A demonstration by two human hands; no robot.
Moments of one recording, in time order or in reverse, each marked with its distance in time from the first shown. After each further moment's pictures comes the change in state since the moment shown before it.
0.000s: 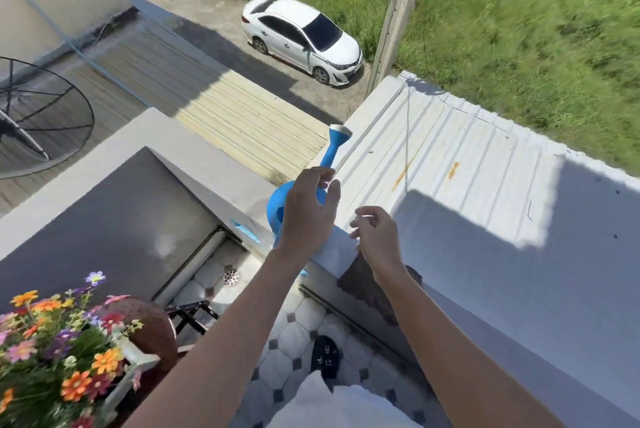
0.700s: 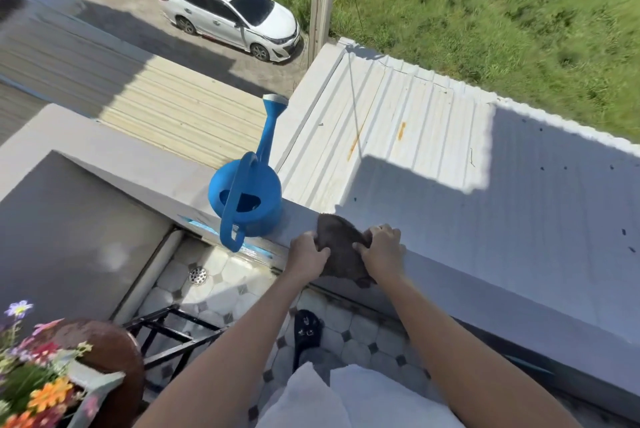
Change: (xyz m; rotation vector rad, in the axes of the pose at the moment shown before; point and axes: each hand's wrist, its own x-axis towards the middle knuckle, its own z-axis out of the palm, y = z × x) left_hand -0.095 -0.085 0.100 0.295 -0.670 -0.427; right_hand 0.007 0.134 -0.078 -0.877 0.112 0.037
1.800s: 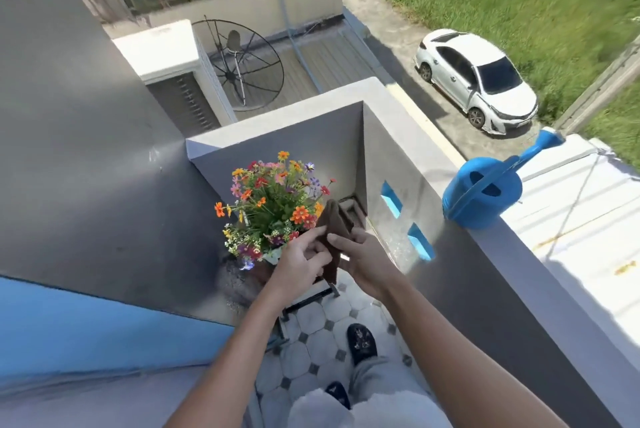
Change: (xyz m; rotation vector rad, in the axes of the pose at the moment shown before) left_hand -0.346 -0.197 -0.151 -0.697 0.616 -0.066; right_hand -0.300 -0.222 0.074 1.016 -1.234 -0.384
